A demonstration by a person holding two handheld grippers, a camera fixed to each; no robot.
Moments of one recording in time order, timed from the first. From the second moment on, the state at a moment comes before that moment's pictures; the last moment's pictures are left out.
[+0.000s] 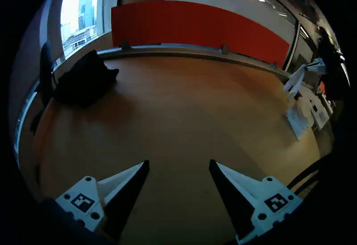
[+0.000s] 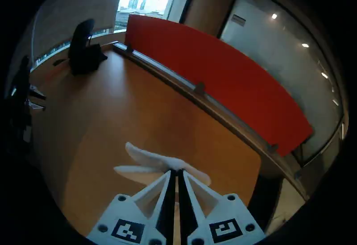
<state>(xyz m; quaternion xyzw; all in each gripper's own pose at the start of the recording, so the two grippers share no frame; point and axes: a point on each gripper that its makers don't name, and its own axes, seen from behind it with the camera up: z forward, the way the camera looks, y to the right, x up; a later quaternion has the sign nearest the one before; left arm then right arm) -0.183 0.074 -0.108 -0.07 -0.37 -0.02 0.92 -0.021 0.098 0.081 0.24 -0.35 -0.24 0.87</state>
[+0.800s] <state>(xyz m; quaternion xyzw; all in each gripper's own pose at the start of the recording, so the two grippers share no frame) -0.179 0.097 -0.102 -0.09 -0.38 -0.01 0.92 -0.011 0.177 0.043 0.20 -0.36 -0.23 0.88</state>
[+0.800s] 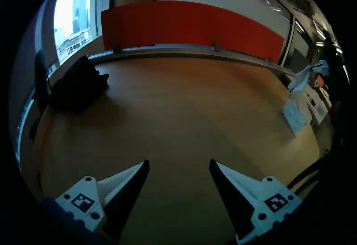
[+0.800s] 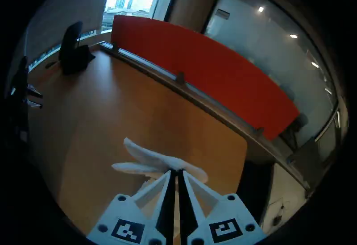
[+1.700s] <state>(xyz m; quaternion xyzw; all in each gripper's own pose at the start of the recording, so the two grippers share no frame) -0.181 0.102 -0.113 -0.10 -0.38 0.00 0.92 -0.067 0.233 -0.061 0.14 -0.42 -0.19 0.88</state>
